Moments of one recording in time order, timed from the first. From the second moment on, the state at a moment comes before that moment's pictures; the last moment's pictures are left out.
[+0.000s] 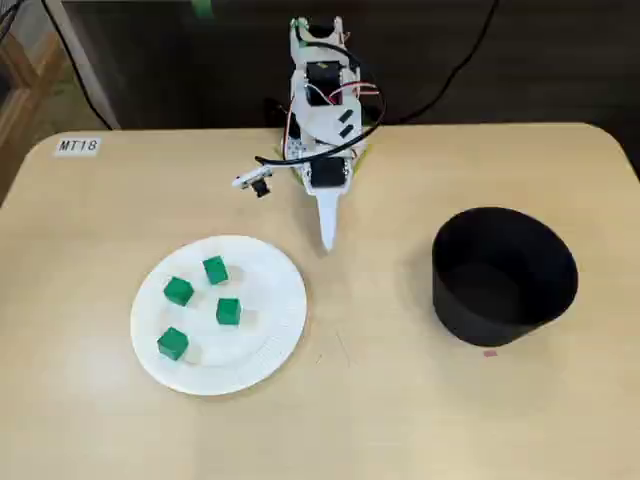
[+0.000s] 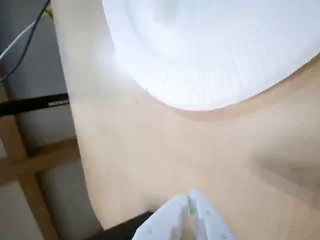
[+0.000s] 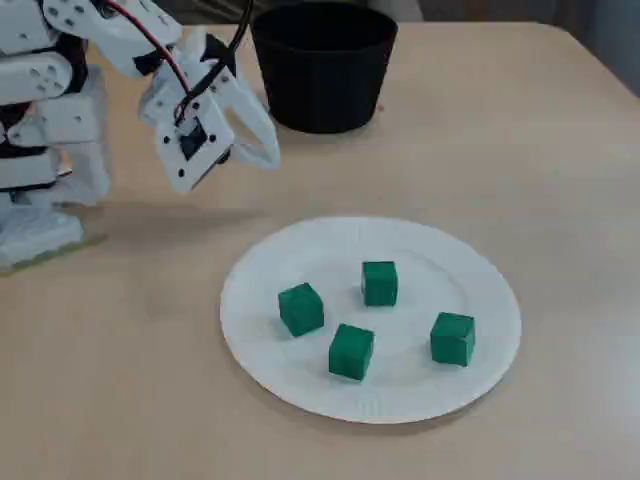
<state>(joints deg) -1.1 186.1 173.1 54.5 -5.6</state>
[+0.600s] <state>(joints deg) 13.1 130.1 112.1 59.9 -9.1</state>
